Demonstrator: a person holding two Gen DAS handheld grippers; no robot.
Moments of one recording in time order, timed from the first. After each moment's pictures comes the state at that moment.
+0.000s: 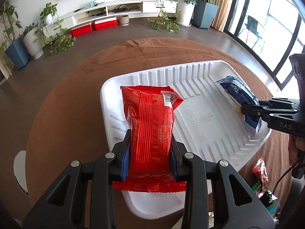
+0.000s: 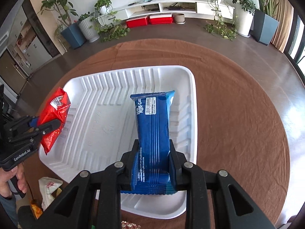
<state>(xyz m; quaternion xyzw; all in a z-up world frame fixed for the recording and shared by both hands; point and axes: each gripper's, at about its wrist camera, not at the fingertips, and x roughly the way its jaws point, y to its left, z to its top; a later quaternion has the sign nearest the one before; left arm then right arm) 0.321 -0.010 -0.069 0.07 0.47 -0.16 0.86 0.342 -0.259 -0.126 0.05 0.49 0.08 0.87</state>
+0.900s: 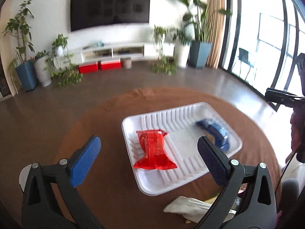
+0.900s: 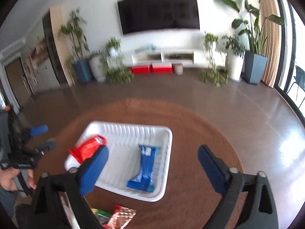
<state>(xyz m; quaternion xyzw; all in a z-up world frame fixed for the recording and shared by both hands) 0.233 0.028 0.016 0.02 0.30 -0.17 0.94 0.233 -0.295 -0.002 0.05 0.29 0.08 0.95</state>
